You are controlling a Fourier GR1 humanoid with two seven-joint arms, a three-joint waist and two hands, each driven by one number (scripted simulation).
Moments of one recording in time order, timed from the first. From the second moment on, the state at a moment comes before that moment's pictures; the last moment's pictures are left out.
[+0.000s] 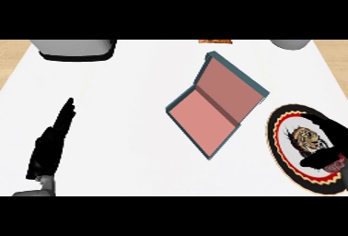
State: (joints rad) left arm 0.00 0.21 0.04 -1.55 -0.18 0.06 0.09; right arm -0.17 -0.49 -0.09 -1.21 0.65 0.36 0.24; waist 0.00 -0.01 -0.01
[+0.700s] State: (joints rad) left arm 0.01 0.18 0.04 -1.55 -0.20 0.06 0.08; right arm -0.19 -0.50 -0.09 -1.18 0.81 0.13 0.12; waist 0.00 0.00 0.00
